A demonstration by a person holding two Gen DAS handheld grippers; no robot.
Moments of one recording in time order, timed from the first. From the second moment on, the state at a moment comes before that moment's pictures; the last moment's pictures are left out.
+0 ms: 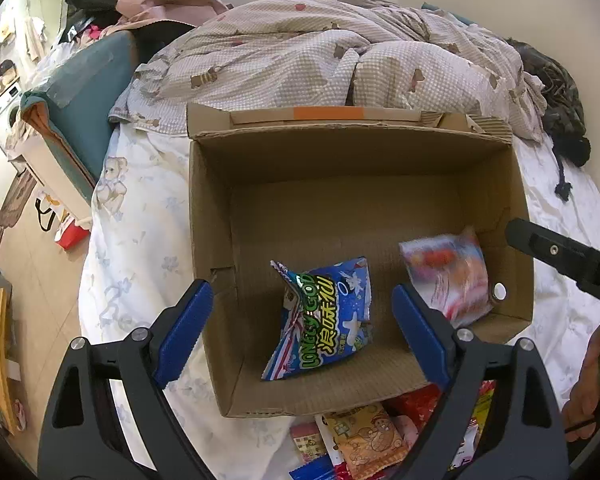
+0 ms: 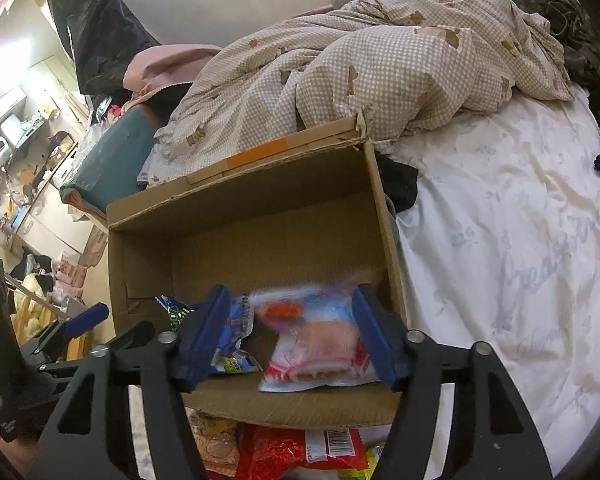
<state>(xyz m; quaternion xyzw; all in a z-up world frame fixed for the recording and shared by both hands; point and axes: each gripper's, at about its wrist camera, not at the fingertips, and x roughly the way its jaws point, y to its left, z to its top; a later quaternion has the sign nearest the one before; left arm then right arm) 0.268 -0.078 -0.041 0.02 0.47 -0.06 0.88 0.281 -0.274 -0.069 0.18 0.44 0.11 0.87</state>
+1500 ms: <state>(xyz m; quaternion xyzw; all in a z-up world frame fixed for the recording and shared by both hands) 0.147 -0.021 0.004 -0.04 0.42 -0.04 0.91 0.149 -0.273 -0.039 0.17 0.43 0.12 0.88</state>
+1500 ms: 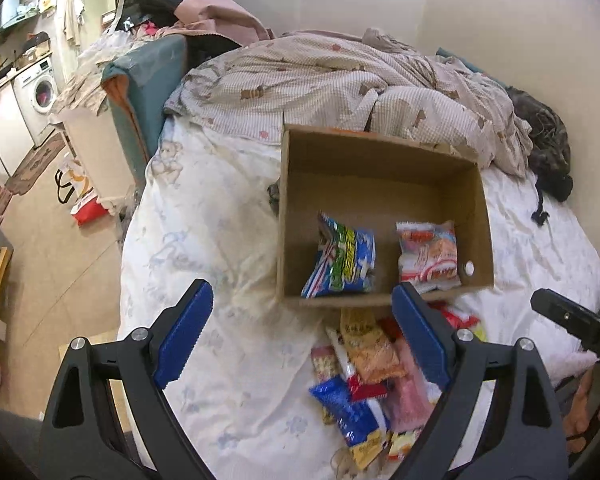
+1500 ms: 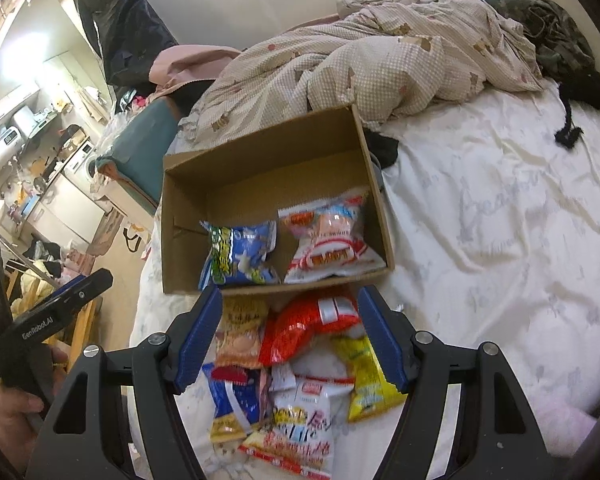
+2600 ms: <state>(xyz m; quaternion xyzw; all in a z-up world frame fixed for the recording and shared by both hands) 0.141 -0.093 -0.149 -0.02 0.66 -0.08 0.74 0.138 -0.281 -0.081 0.16 0.51 0.06 0.84</state>
